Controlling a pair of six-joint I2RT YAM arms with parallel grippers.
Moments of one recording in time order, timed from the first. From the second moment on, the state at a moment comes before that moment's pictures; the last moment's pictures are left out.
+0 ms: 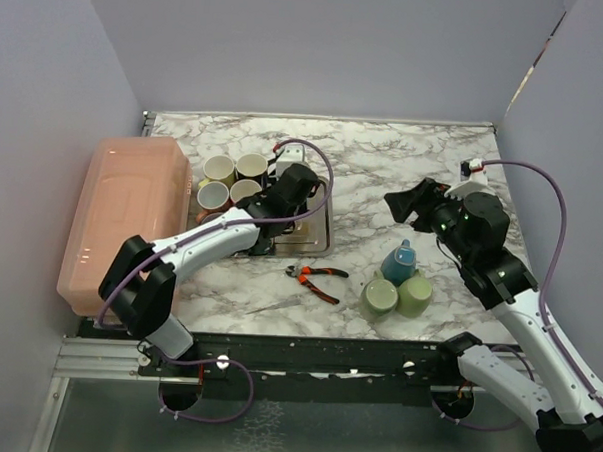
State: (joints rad) left arm -0.75 1.52 1.13 -0.22 -0.46 -0.53; right arm 0.43 0.81 0.88 -0.26 0.04 0.56
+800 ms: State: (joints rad) left arm -0.66 1.82 1.30 -0.31 -0.60 -0.60; right arm 0.44 0.87 0.88 -0.34 0.07 0.59
